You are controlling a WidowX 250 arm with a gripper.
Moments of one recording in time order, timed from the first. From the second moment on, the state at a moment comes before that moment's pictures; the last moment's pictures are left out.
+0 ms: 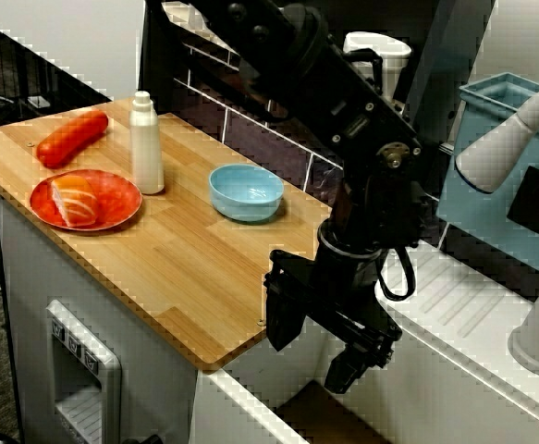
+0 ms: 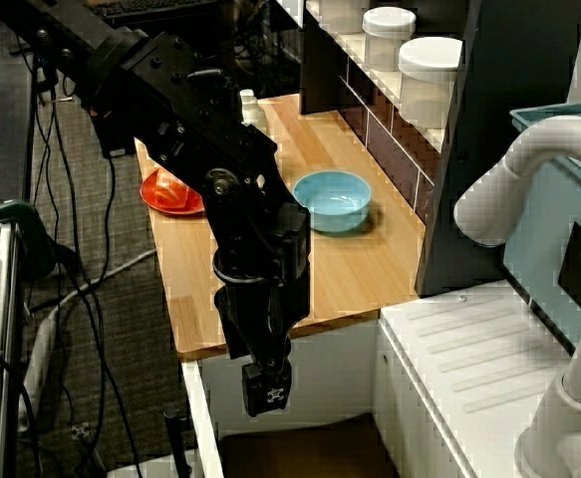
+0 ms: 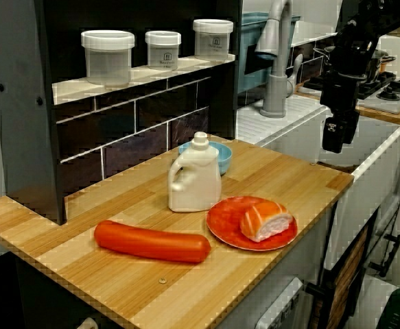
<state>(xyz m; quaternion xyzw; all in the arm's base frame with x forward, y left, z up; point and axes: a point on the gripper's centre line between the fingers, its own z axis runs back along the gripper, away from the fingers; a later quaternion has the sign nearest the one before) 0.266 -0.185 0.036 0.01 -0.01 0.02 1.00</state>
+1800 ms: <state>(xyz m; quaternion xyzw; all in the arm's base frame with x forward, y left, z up) 0.335 -0.116 0.114 -0.03 -0.02 -0.12 0.99</state>
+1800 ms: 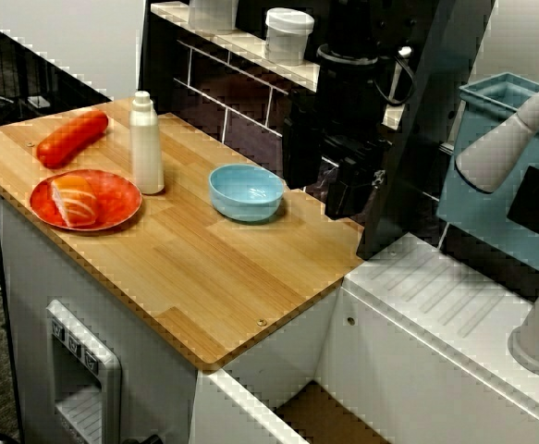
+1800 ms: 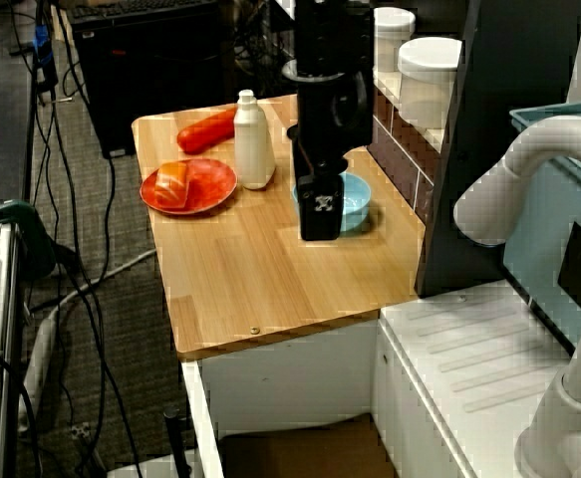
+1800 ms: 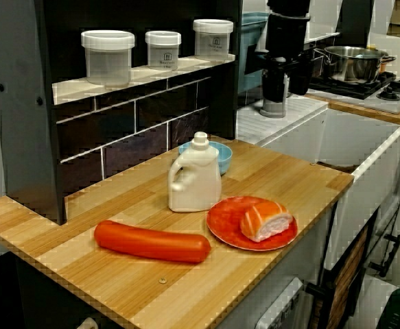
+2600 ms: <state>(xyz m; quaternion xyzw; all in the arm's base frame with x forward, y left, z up) 0.362 -0.080 0.088 0.02 0.01 -0.29 0.96</state>
